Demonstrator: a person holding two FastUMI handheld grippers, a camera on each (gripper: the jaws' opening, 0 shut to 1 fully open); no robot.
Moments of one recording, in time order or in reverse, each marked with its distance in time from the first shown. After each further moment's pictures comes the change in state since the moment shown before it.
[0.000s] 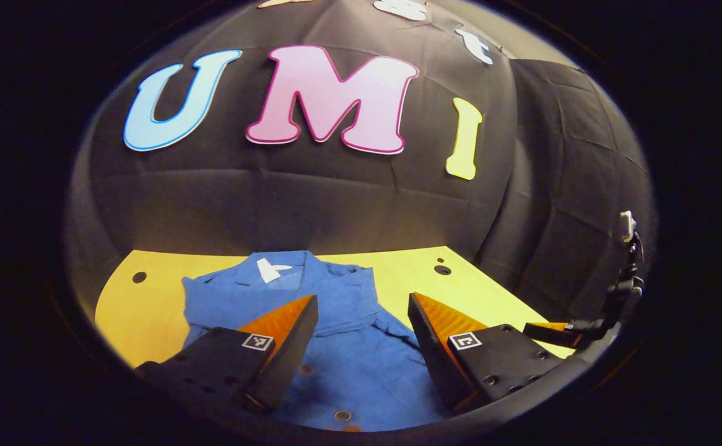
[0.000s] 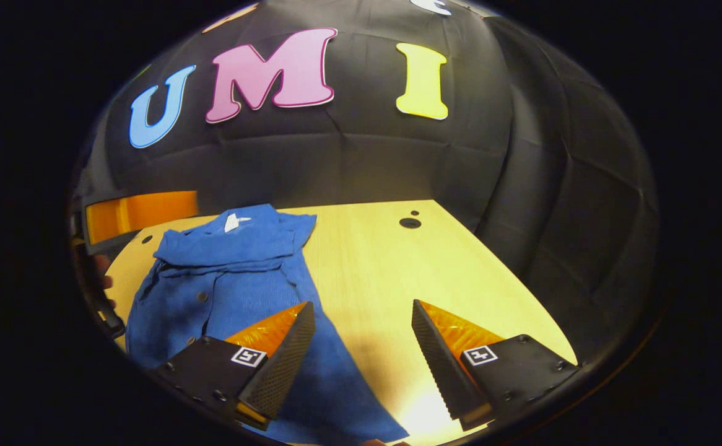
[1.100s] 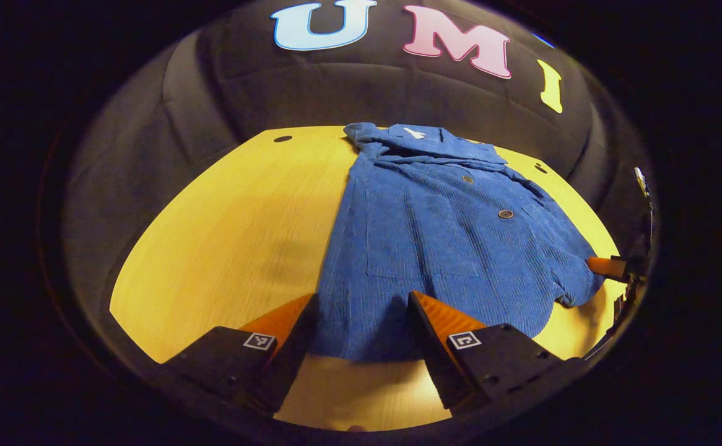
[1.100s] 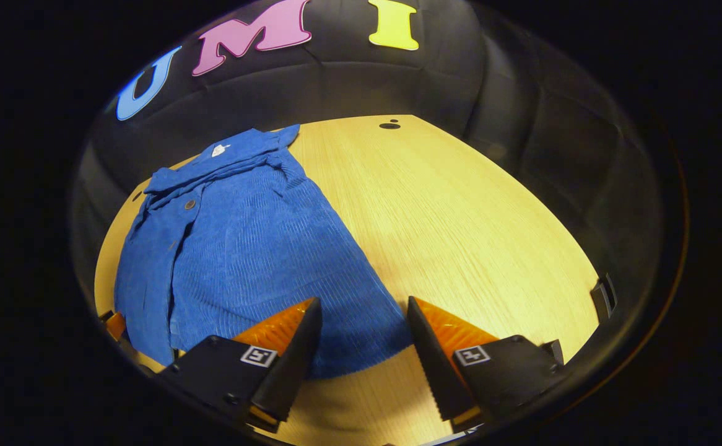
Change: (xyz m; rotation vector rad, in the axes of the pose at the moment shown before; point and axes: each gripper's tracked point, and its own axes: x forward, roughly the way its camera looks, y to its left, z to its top) left arm -0.159 0.122 -0.252 -0.174 0.366 0.343; right arm -0.050 -0.006 -0.143 0.078 0.305 -0.046
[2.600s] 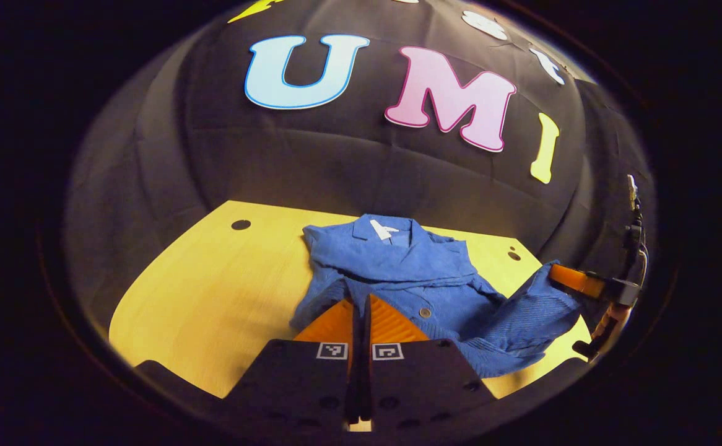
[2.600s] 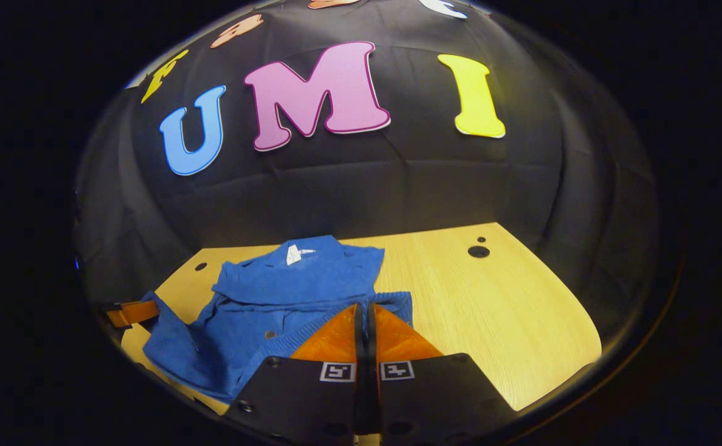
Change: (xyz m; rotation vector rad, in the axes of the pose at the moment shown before) left arm 0.016 -0.053 0.242 -0.032 -0.322 -0.158; right arm 0.006 0.114 0.246 -0.070 -0.423 0.336
